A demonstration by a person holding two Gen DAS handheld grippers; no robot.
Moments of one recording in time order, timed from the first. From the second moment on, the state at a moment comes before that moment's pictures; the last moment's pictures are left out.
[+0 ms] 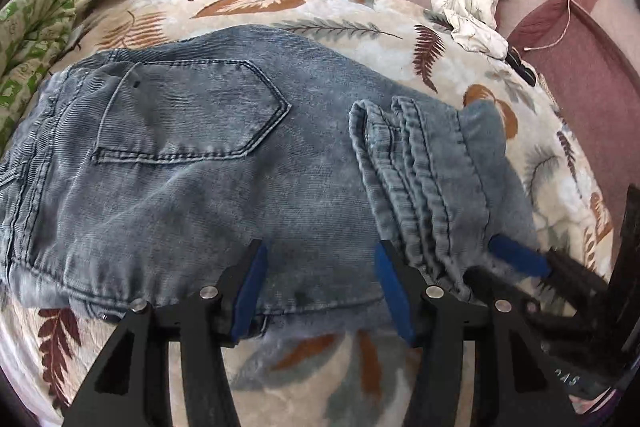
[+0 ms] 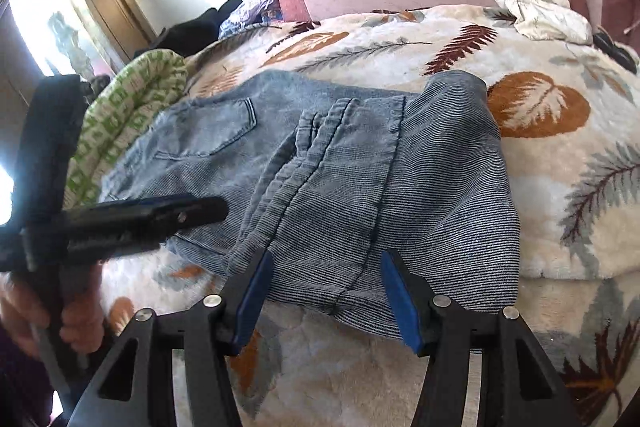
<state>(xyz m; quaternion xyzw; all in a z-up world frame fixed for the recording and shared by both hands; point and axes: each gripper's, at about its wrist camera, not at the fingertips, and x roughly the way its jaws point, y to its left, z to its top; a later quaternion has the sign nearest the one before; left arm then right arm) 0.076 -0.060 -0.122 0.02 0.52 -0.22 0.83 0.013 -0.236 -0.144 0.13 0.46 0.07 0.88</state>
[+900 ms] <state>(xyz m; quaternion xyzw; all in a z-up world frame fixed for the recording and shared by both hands) 0.066 0.032 -0.074 -0.04 0.37 -0.13 0.92 0.005 -0.236 -0.147 0.11 0.43 0.04 0.89</state>
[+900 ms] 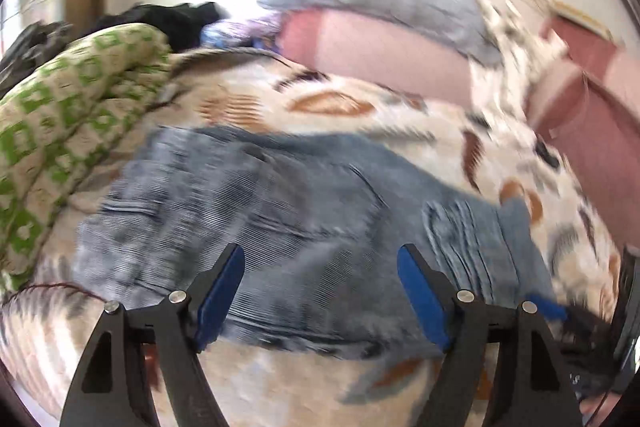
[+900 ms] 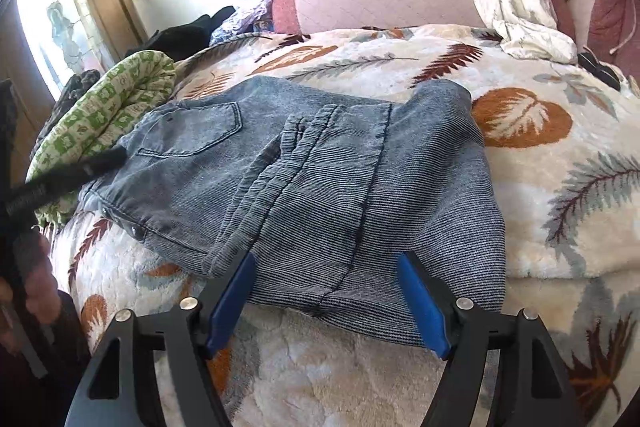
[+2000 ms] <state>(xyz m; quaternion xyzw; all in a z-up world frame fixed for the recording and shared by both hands) 0.069 0.159 -0.067 -0.08 0.36 0.02 0.93 0.126 -0.079 -0.052 0.00 0.40 0.18 0.90</state>
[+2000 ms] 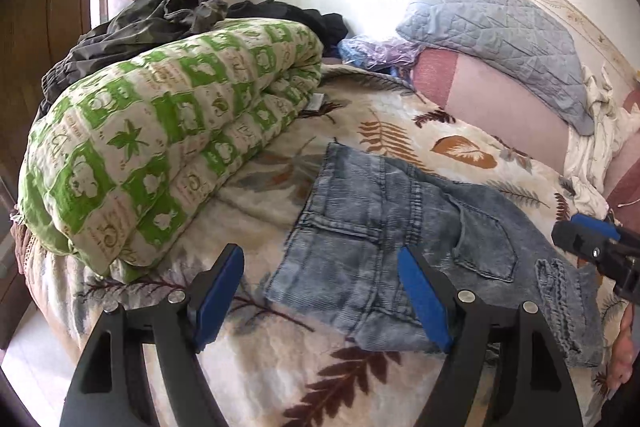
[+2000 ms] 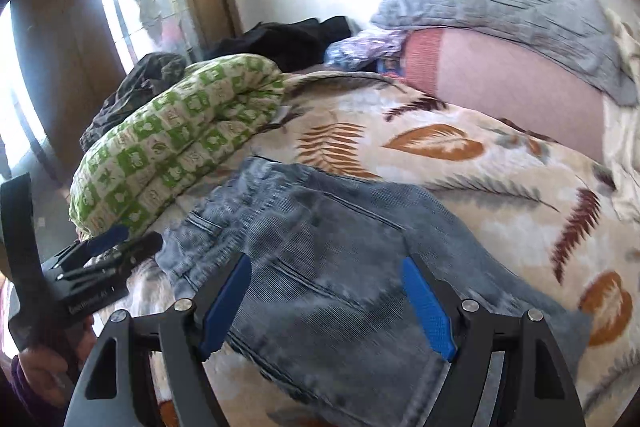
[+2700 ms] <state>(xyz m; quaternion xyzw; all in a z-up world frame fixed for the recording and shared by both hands) 0.093 0.191 -0.104 -0.12 0.42 0.06 0.89 0.230 0.032 -0.069 -0.08 0.45 0.25 0.86</state>
